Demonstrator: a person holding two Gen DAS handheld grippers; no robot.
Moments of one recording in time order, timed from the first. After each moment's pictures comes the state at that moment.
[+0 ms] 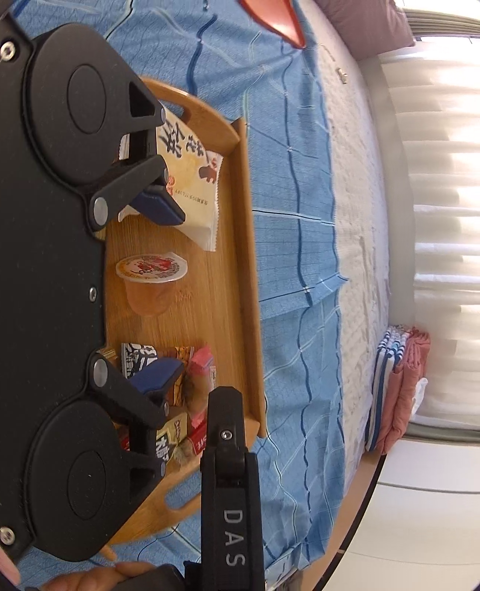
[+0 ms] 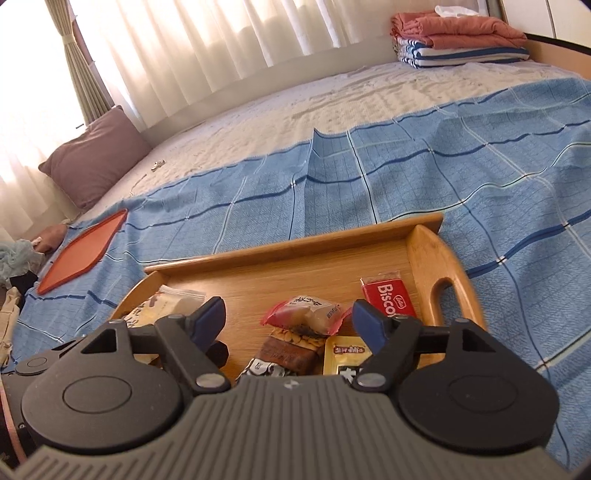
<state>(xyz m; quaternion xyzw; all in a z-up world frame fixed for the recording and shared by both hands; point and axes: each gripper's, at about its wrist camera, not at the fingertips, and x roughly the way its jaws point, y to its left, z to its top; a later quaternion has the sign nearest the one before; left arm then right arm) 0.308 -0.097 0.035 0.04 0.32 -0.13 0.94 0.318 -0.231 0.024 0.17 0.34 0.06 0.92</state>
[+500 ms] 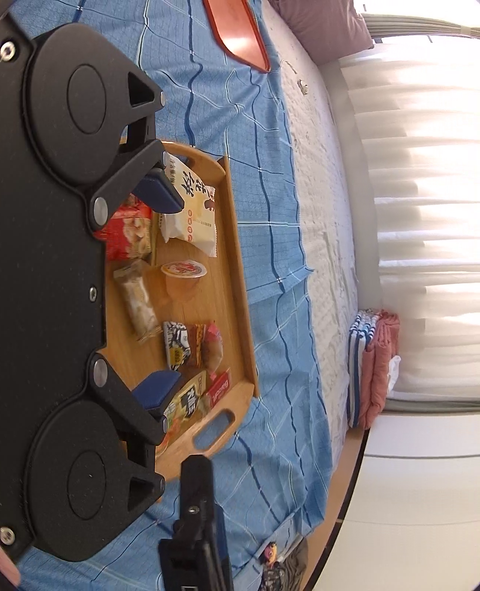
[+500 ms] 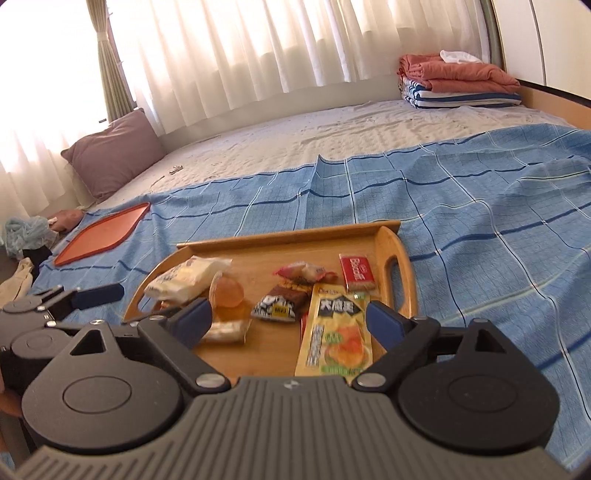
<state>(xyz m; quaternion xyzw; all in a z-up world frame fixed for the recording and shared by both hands) 0.195 -0.075 0.085 0.06 0.27 -0.15 0.95 0.192 -0.234 0.066 0.12 0.30 0.06 0.94</state>
